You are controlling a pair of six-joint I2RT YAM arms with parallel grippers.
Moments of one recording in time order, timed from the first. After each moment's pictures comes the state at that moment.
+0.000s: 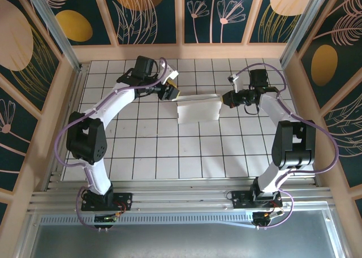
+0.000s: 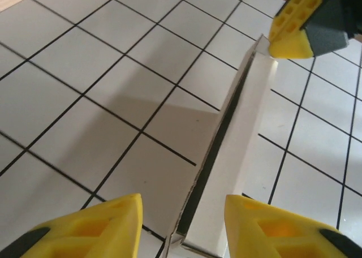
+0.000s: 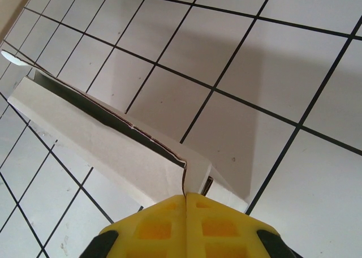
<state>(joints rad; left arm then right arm) -0.40 1.85 1.57 -0.47 0.63 0.22 0.07 1.66 1.21 -0.51 -0.70 -0.22</state>
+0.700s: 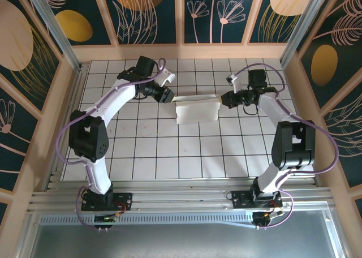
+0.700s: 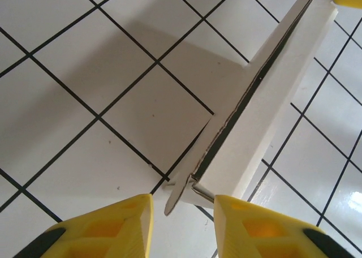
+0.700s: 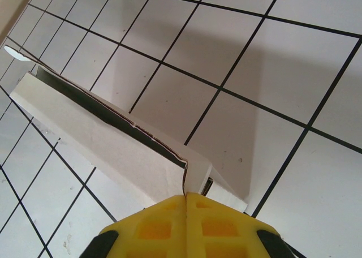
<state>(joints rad) -0.40 1.90 1.66 -0.75 0.51 0.19 0.08 1.66 1.21 -0.50 -0.70 -0.22</state>
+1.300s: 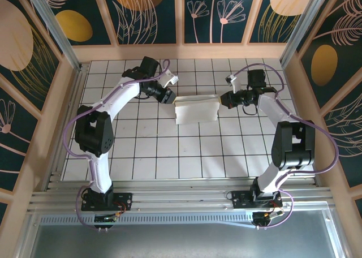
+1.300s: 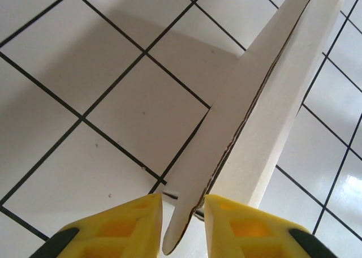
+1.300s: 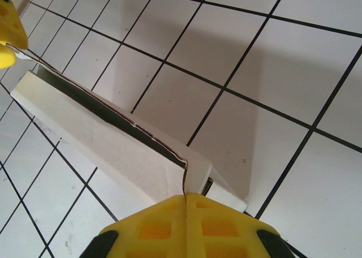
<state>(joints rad) -0.40 1.99 1.72 -0.80 0.55 0.24 0.09 1.66 1.21 -0.50 -0.70 -0.22</state>
